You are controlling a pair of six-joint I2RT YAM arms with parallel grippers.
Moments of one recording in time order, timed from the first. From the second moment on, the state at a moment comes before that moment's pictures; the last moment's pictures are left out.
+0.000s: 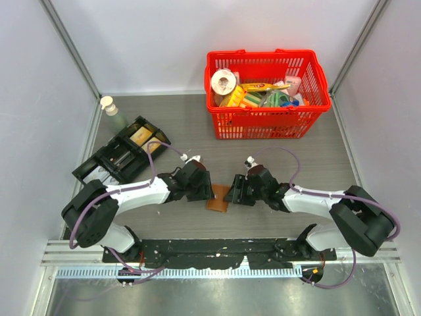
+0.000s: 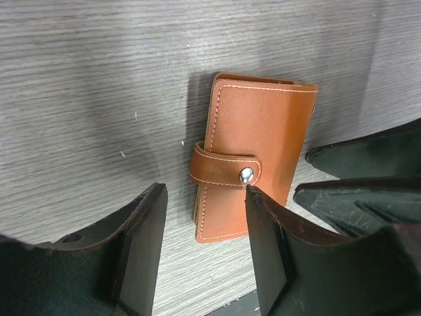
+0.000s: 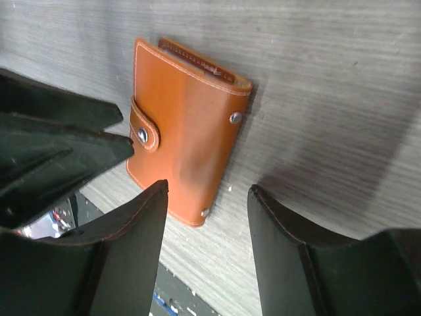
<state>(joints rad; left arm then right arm) -0.85 1.46 0.72 -0.20 -0.03 -0.87 0.74 1.33 0.45 0.11 -0.21 0.85</state>
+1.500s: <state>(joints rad) -0.88 1.48 0.65 -0.06 -0.02 -0.99 0.86 1.48 0.52 0.24 0.09 0.93</state>
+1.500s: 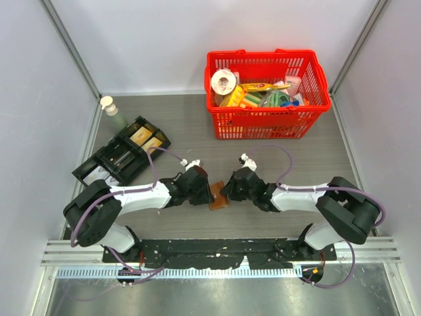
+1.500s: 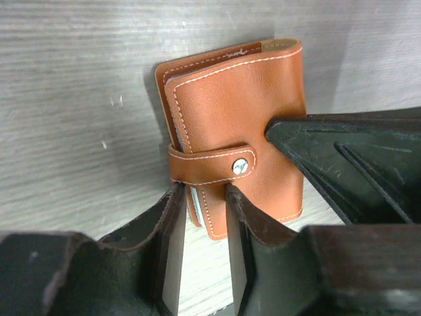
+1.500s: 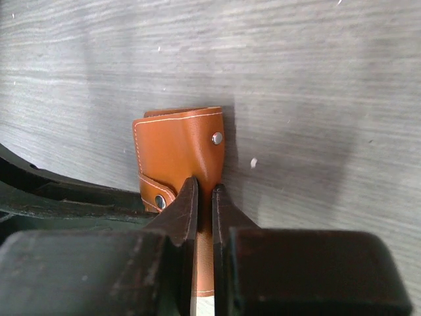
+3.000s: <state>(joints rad) -1.12 1.64 0.97 -0.44 -0.40 -0.83 0.94 1.43 0.48 0.21 0.12 1.05</state>
